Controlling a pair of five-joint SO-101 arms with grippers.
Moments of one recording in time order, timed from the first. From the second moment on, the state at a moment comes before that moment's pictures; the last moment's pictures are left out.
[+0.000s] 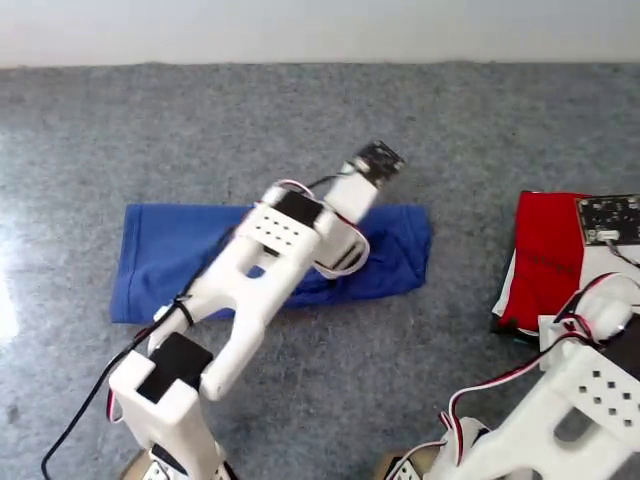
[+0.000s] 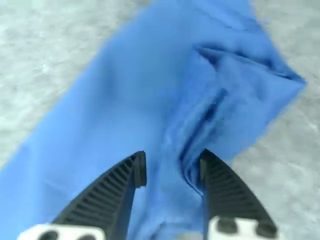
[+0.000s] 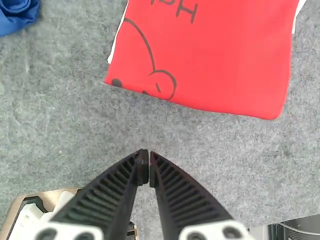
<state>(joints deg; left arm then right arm) 25.1 14.1 5.9 63.9 -10.0 37.4 -45.4 21.3 100.5 37.0</state>
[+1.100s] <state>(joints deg) 24.6 21.3 -21.1 92.4 -13.1 37.4 -45.4 21.3 100.5 37.0</state>
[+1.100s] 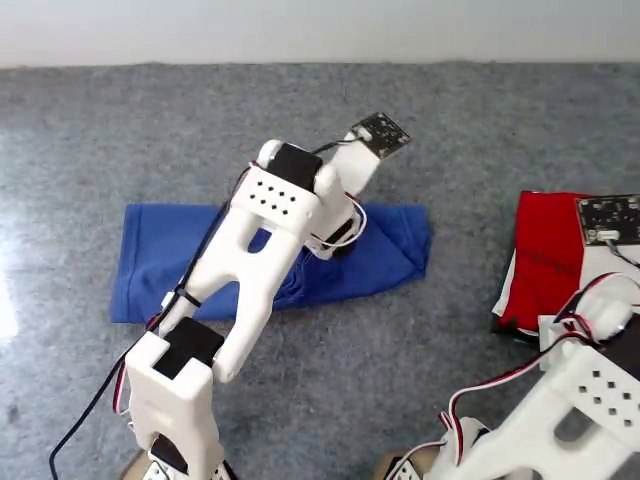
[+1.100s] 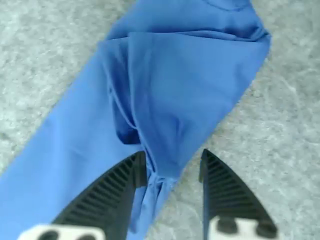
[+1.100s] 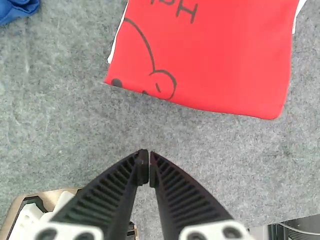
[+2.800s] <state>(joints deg) 16.2 38.9 -39.3 98.3 -13.1 37.4 -45.4 21.3 100.5 40.0</state>
